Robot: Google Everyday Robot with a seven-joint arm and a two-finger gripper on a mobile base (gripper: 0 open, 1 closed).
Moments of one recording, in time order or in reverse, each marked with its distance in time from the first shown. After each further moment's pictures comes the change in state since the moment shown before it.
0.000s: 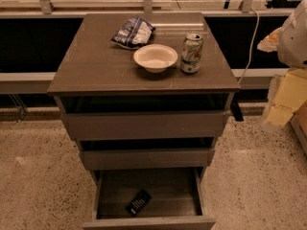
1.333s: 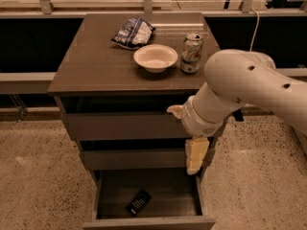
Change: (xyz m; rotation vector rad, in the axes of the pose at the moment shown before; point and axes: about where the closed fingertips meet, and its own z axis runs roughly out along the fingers) arm -0.094 0.055 0.237 -0.169 -0.202 -0.451
